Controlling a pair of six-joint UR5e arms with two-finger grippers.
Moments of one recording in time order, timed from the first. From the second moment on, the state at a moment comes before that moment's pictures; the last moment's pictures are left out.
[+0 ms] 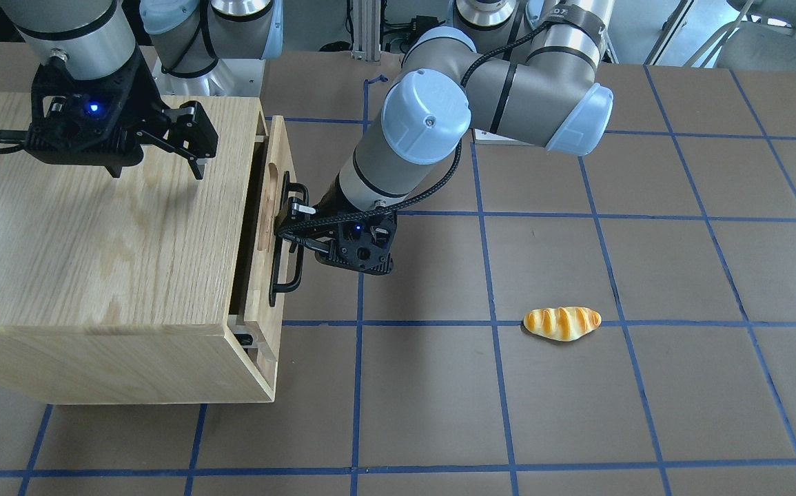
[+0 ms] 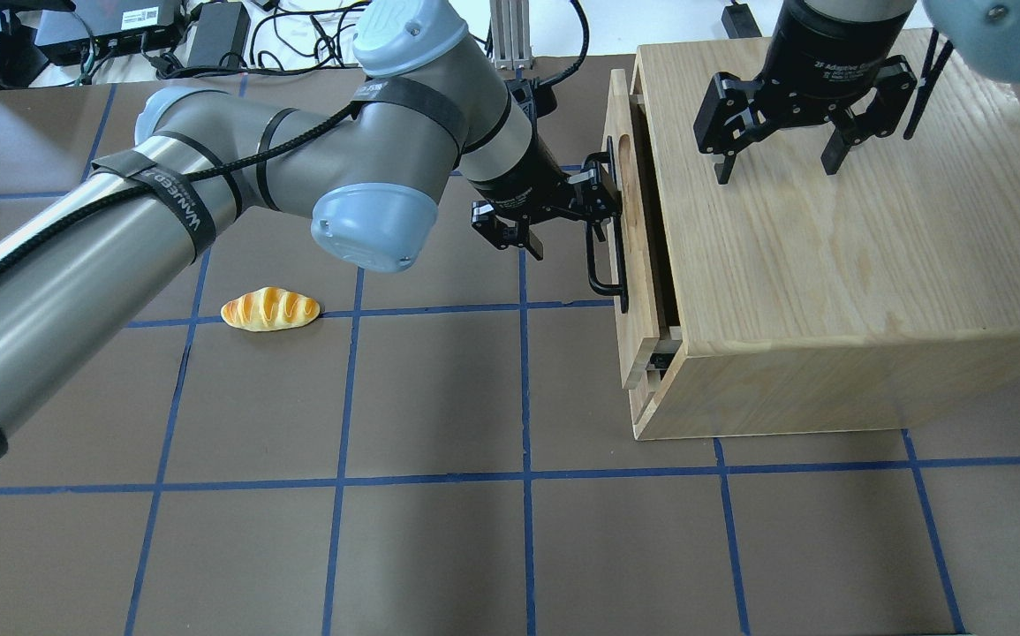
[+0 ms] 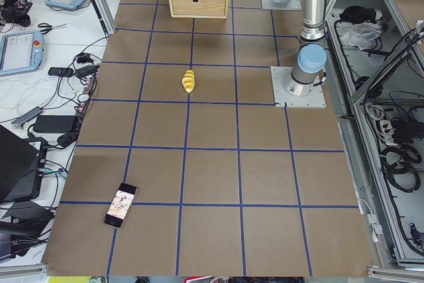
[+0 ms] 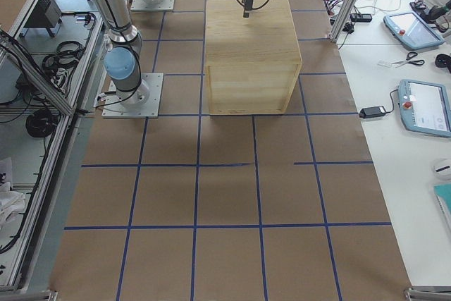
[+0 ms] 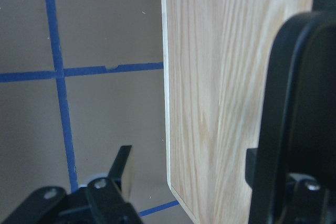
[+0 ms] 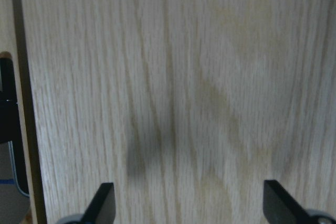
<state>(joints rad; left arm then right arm) -1.89 -1.91 -1.58 -1.11 1.16 -0.36 1.61 -1.51 1.43 -1.46 -1.60 0.02</state>
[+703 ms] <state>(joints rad) -1.84 -1.89 -1.59 -1.11 1.16 -0.33 1.61 -1.50 1.43 -1.46 -1.60 0.02</state>
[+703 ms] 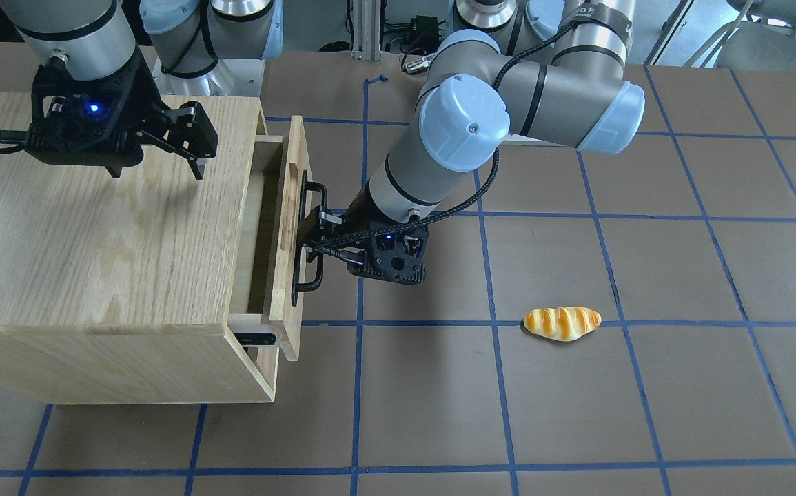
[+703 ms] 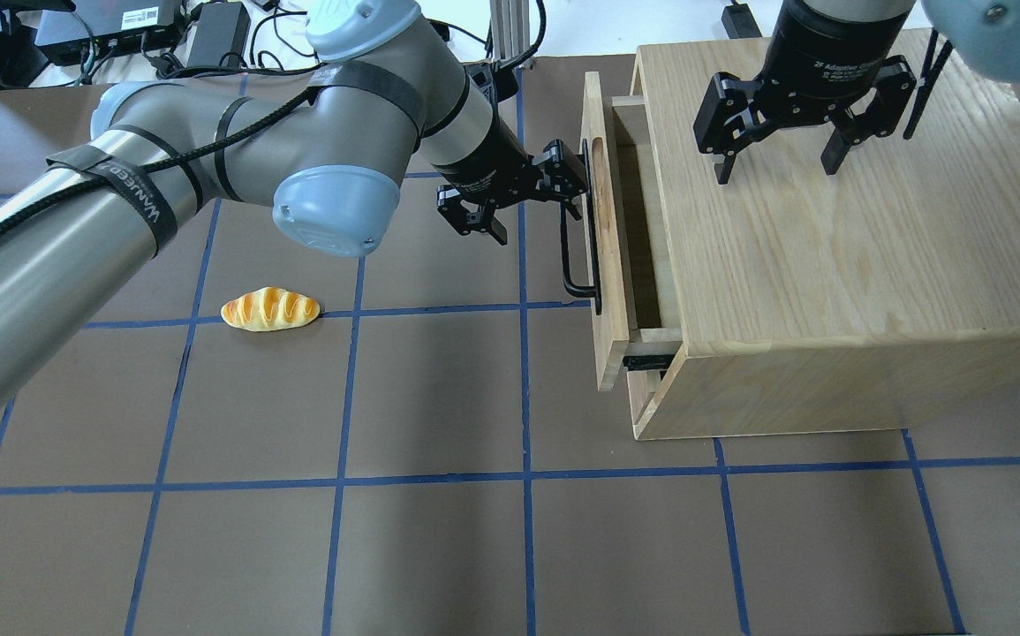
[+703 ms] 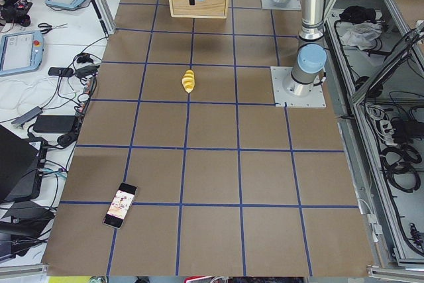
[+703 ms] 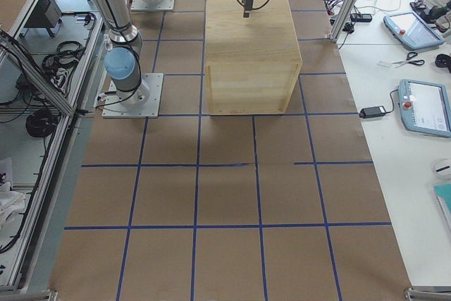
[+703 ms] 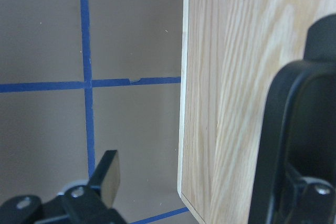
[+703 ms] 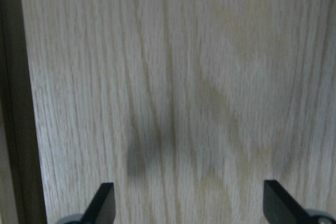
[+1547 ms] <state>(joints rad) -1.72 -1.84 -1.61 -1.22 1.16 -0.23 1.61 -1.51 1.43 -1.46 -1.60 0.02</state>
